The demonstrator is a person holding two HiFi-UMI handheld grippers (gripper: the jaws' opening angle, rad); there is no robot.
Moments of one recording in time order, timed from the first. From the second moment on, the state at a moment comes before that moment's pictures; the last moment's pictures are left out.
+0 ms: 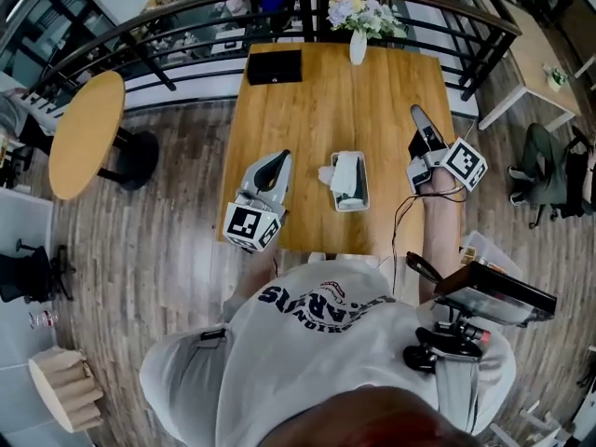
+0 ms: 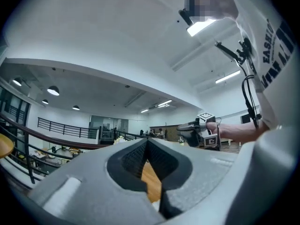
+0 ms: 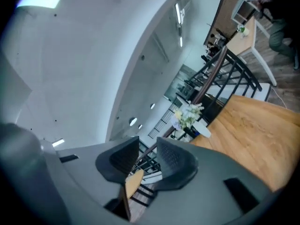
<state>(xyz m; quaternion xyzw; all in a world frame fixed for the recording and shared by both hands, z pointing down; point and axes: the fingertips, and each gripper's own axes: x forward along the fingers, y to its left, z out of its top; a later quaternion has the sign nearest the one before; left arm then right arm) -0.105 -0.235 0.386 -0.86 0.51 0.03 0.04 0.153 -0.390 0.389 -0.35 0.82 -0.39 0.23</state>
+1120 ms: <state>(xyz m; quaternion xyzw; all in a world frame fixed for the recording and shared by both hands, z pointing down) -0.130 -0.279 0.351 -0.88 0.47 0.06 0.01 0.188 -0.305 0.361 -0.54 0.84 0.00 -0.05</state>
